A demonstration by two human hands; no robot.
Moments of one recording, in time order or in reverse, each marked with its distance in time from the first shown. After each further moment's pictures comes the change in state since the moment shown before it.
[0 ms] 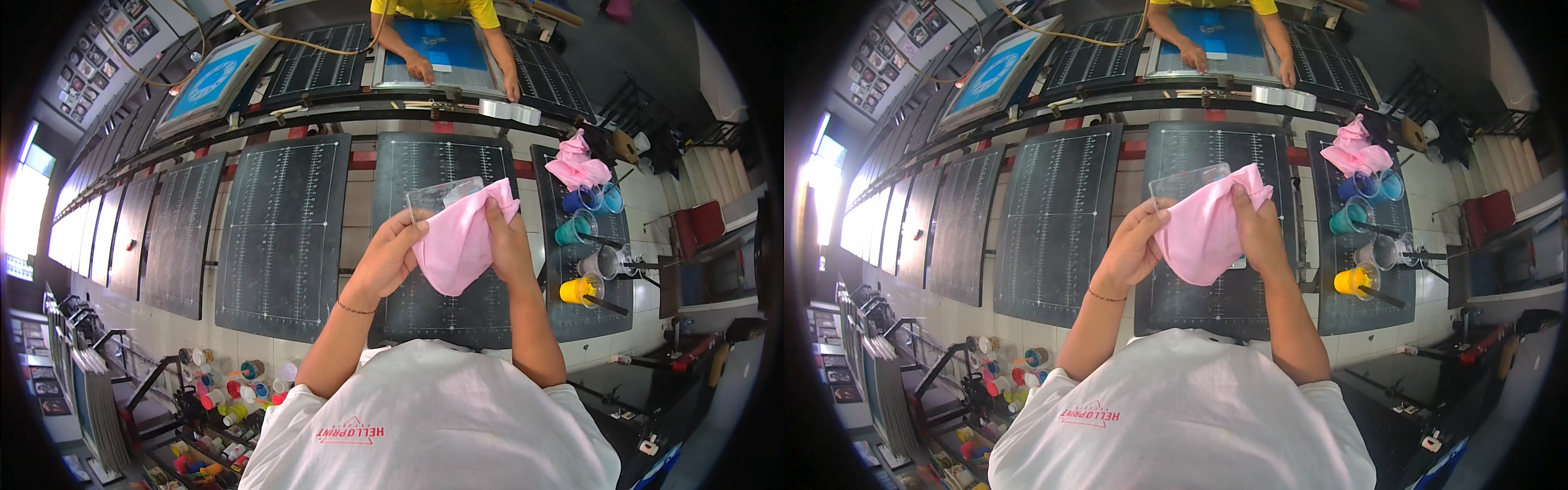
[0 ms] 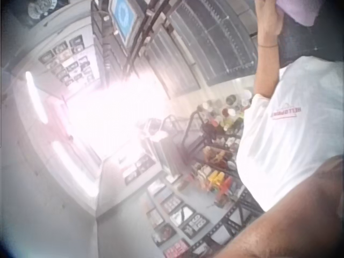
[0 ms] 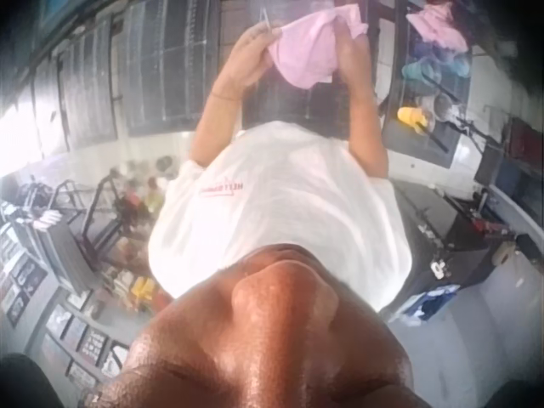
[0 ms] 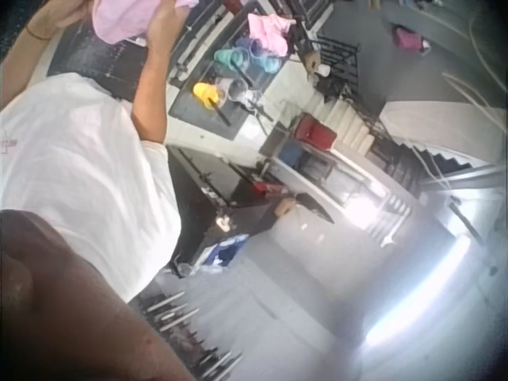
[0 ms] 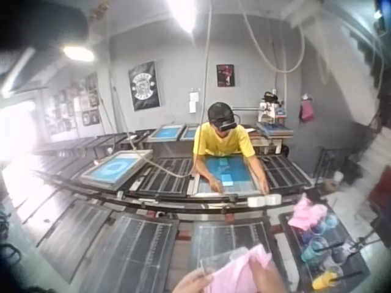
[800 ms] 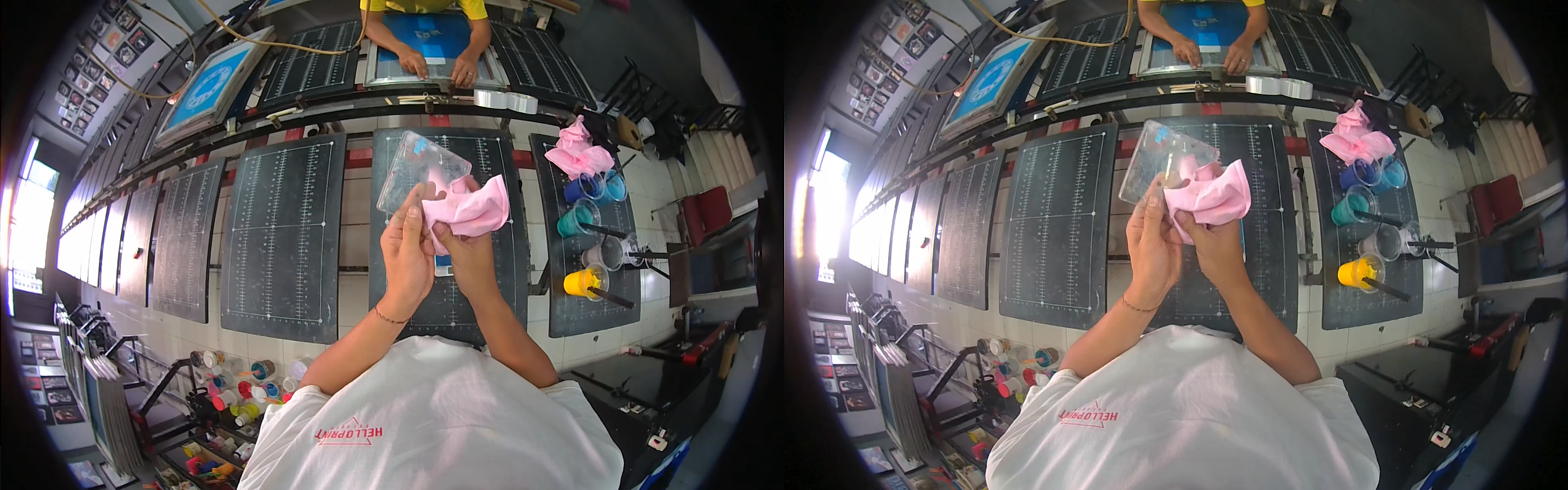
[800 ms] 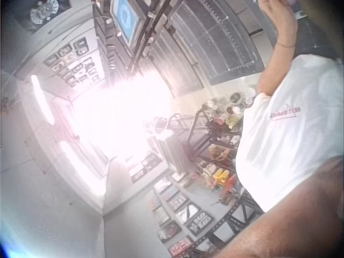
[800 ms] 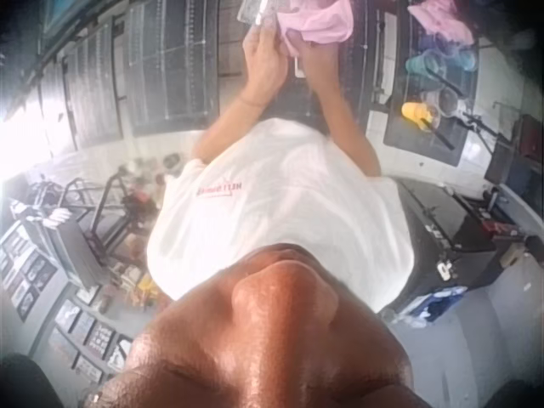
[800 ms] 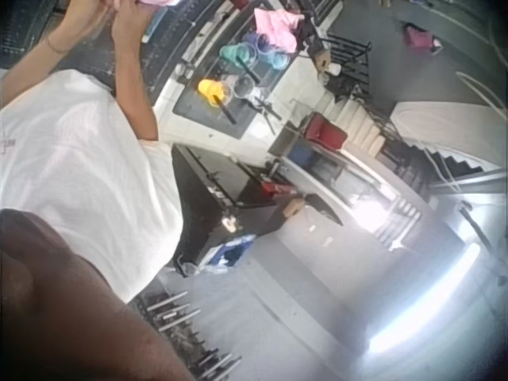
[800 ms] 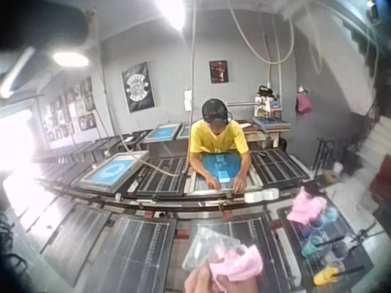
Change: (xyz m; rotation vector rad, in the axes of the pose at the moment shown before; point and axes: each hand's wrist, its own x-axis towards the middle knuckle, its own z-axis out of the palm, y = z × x) left_hand 0.023 -0.049 0.040 -0.158 0.321 0.514; right_hand -0.027 0.002 0.054 0.300 -0.077 -0.293
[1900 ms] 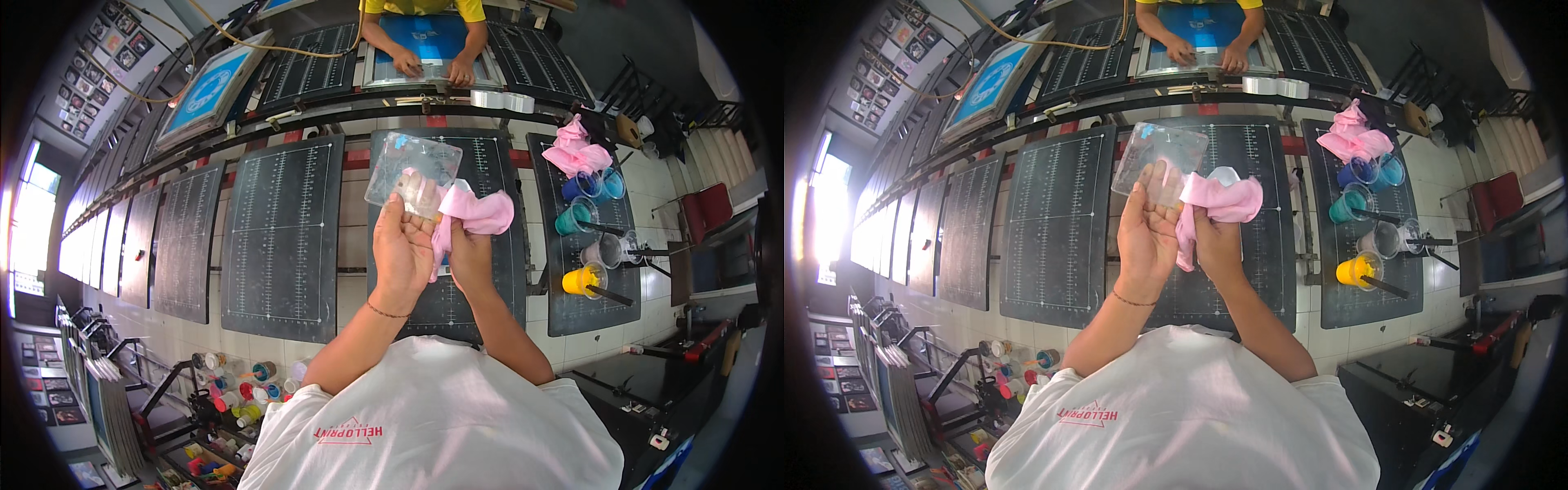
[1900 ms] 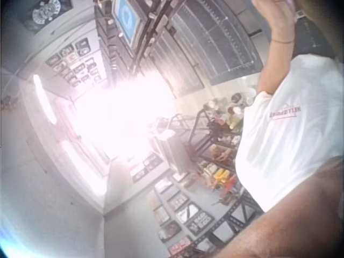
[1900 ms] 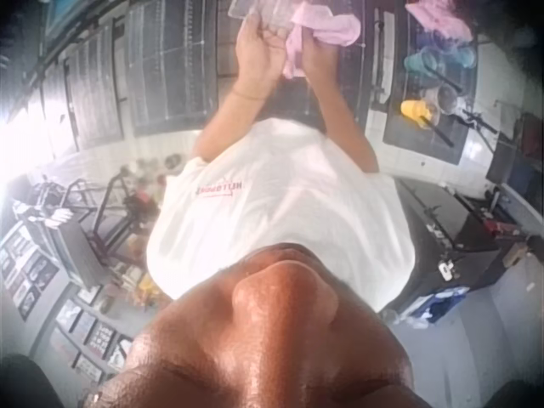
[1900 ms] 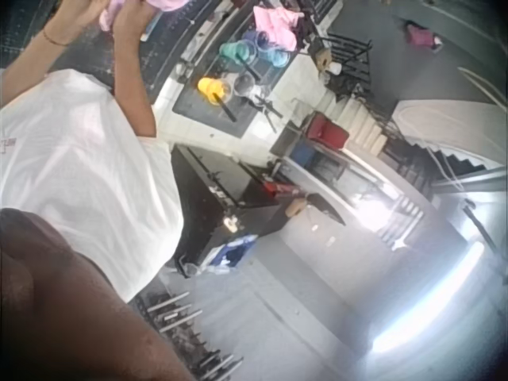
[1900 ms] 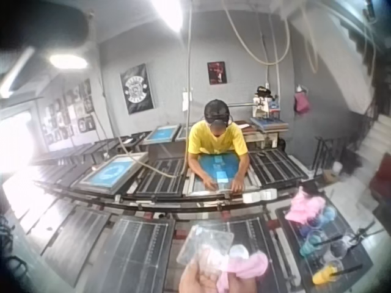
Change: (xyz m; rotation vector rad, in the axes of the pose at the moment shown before) left_hand 0.010 0.017 0.024 -0.293 0.097 -0.131; right_hand -0.004 0.027 -0.021 0.007 0.106 0.104
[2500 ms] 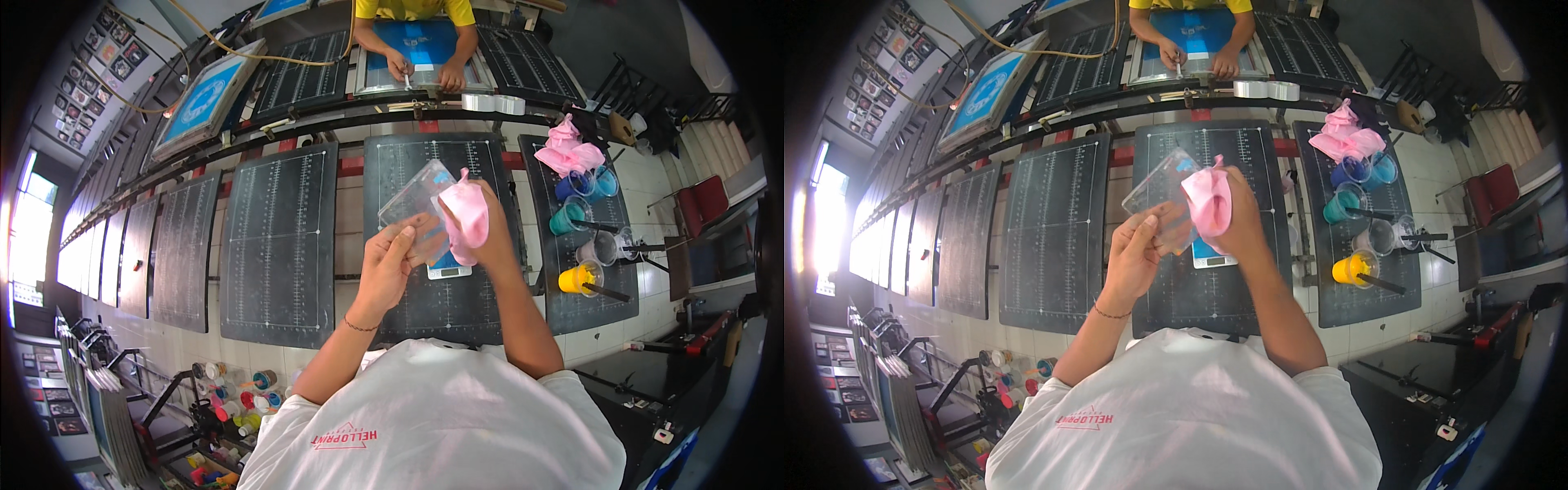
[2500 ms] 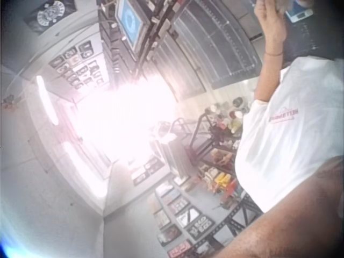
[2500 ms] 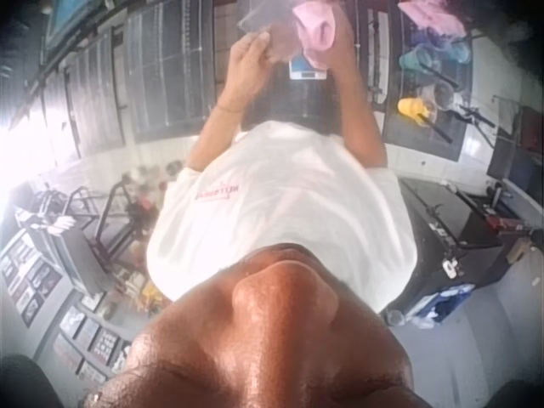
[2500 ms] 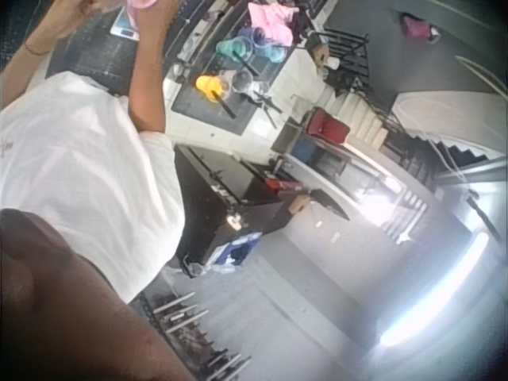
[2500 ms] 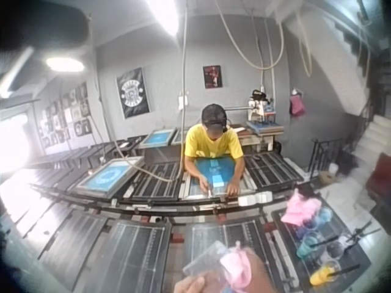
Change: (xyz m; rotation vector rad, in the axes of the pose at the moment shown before) left_hand -0.013 0.021 -0.040 0.489 -0.257 -0.178; right_hand 0.042 -0.044 -0.028 -0.808 -0.179 -0.717
